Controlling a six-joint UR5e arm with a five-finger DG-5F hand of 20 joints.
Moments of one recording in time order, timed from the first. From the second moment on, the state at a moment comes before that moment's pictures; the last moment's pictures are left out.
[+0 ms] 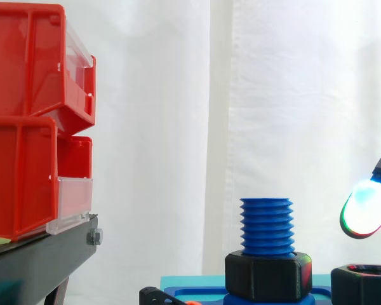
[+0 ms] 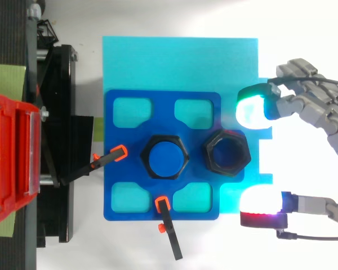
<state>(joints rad) 0.52 -2.02 -1.64 -2.42 -0.32 -1.12</state>
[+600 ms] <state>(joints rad) 0.50 -2.04 -1.64 -2.43 -0.33 -1.11</state>
